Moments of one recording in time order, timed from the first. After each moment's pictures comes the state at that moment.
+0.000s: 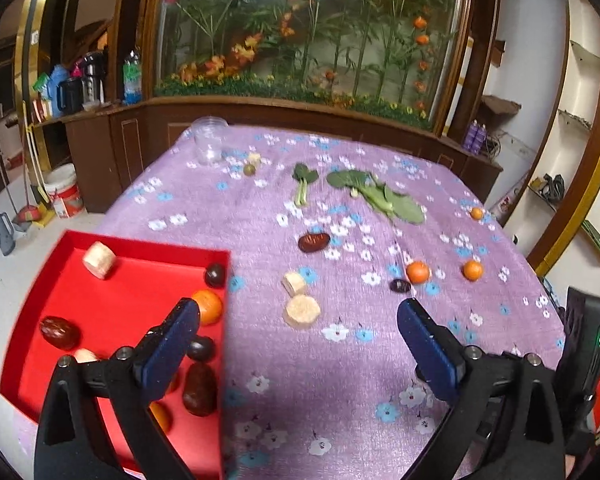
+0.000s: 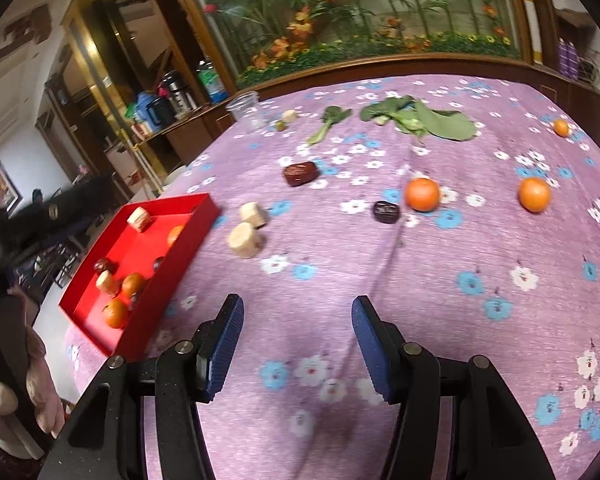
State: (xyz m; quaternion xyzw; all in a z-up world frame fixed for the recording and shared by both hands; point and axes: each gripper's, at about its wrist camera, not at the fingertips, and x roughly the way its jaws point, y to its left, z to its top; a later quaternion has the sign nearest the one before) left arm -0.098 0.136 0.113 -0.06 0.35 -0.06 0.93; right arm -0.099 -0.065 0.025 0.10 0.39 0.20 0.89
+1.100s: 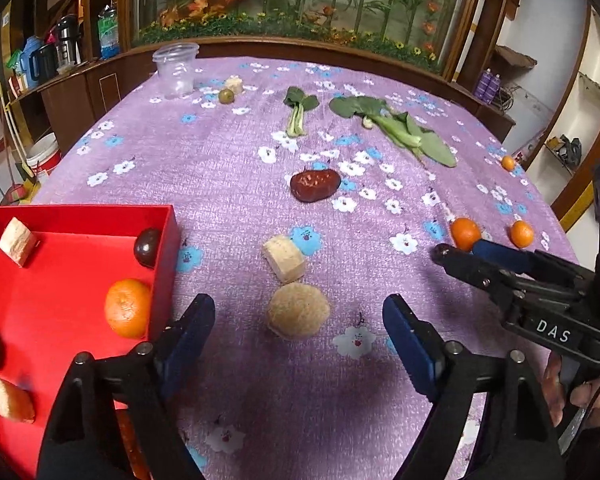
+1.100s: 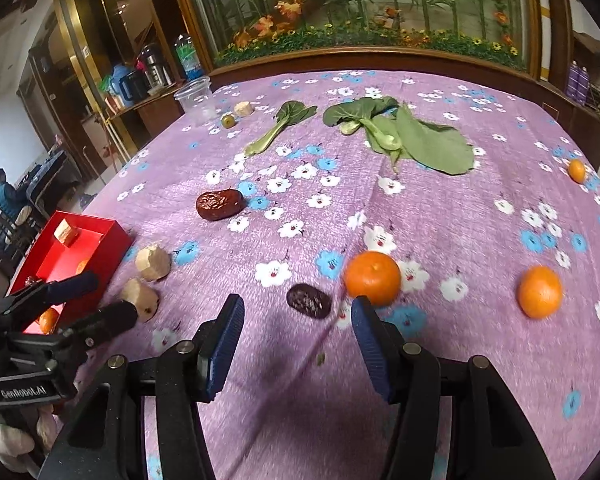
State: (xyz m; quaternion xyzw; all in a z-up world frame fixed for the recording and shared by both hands) left arm -0.016 0.111 0.034 -0.04 0.44 -0.07 0.89; right arm 0.016 -0.075 0.009 0.03 0.42 0.18 0.89
